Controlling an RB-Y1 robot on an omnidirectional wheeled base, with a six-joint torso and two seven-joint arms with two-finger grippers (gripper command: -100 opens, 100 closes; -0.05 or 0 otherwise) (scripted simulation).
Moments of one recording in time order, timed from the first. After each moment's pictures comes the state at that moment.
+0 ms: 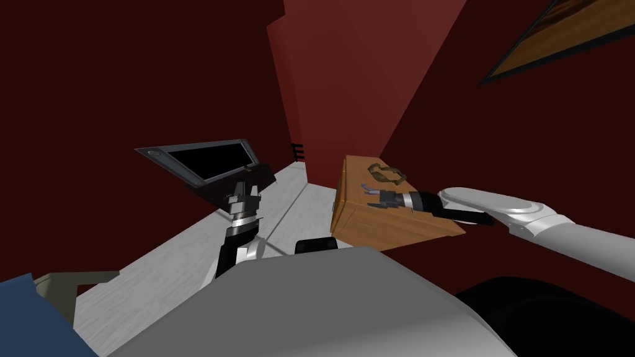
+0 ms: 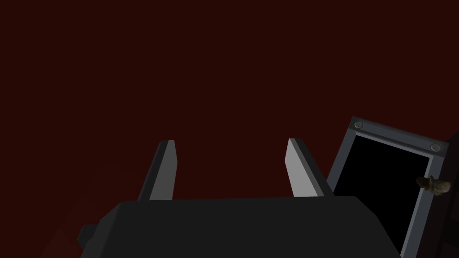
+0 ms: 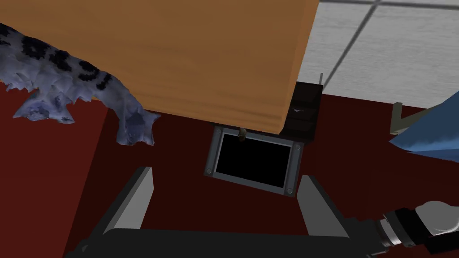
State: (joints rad) left arm 0.54 0.01 0.03 -2.27 -0.01 -0.44 0.08; right arm 0.73 -1.49 -0.33 -1.77 0.56 -0.80 0.11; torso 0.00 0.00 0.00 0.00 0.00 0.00
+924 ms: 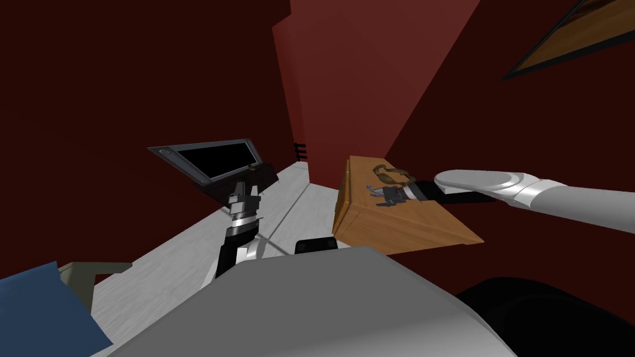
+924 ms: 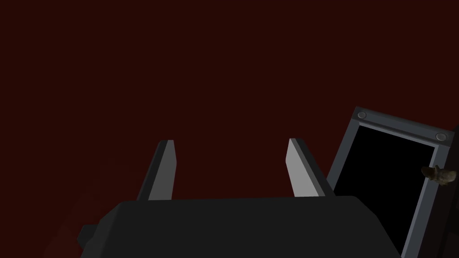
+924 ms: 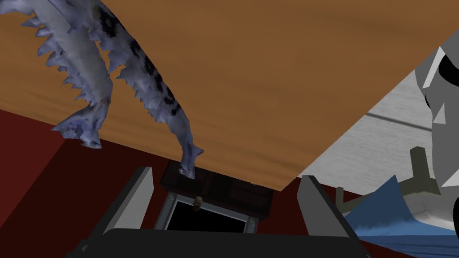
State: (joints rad) left arm 0.54 0.01 0.03 -2.27 -0.01 -0.44 0.08; right arm 0.80 -1.78 -0.36 -1.65 0.67 -0.83 0.10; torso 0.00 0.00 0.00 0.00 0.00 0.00
